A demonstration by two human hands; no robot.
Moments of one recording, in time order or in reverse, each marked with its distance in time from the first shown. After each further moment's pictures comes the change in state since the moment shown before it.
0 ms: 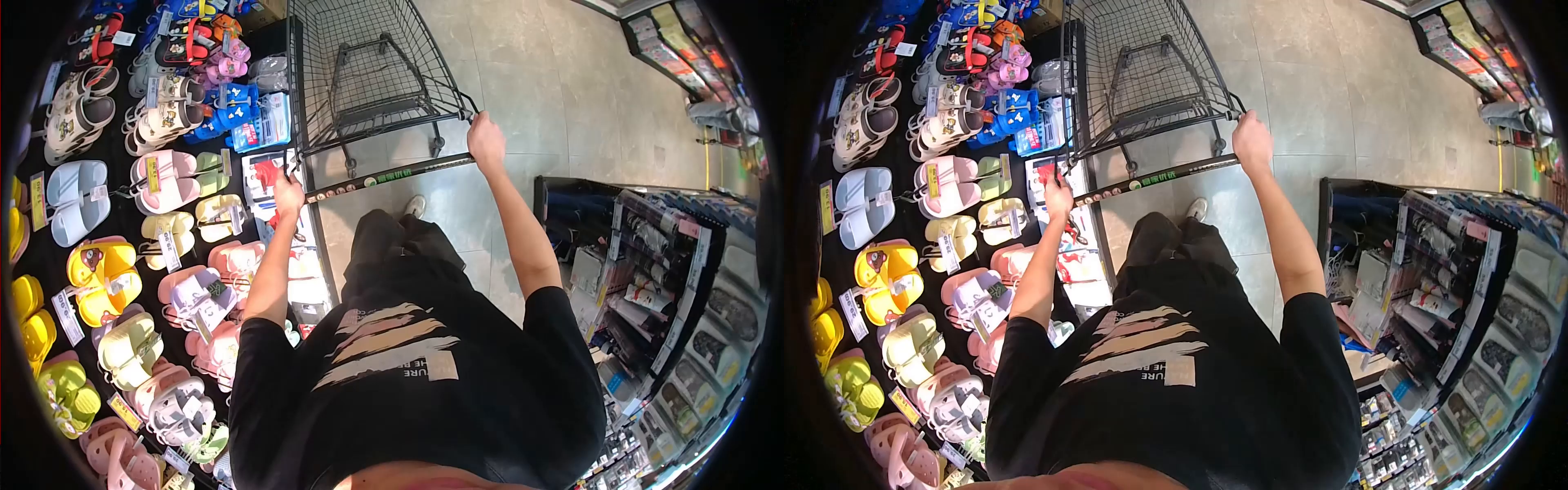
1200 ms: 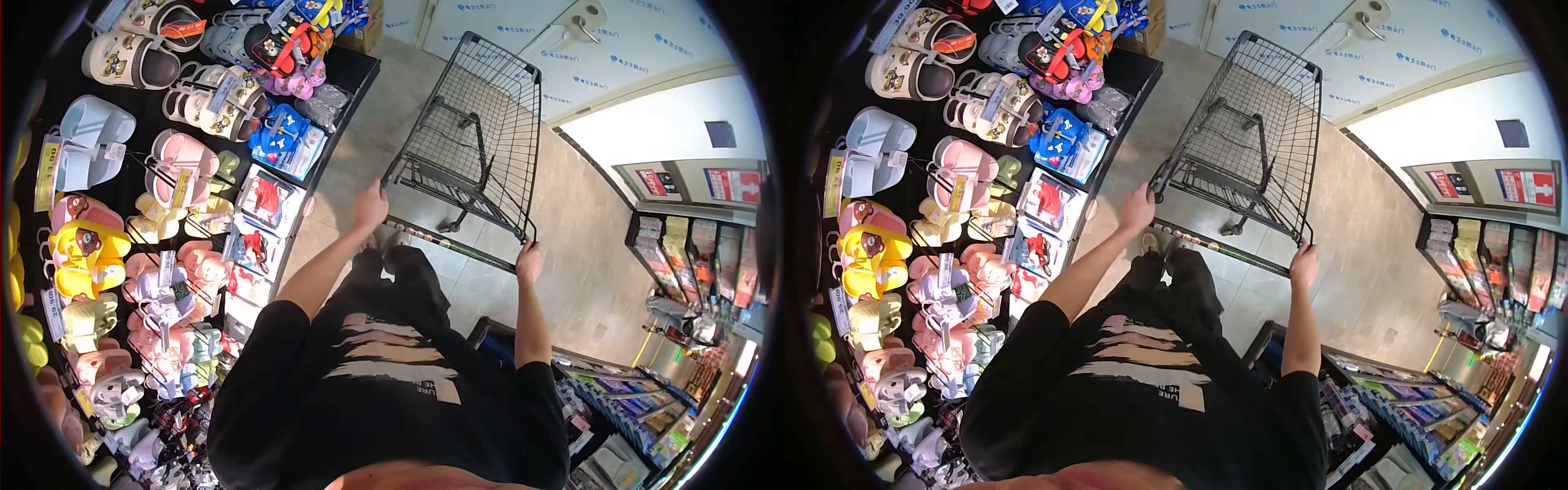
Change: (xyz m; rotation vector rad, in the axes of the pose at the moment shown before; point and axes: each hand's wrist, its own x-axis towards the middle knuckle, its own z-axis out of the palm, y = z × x) left_hand 0.210 0.188 0.071 -0.232 -0.091 -0.095; right_hand 0.268 -0.049 -0.049 -0.205 0.054 0.046
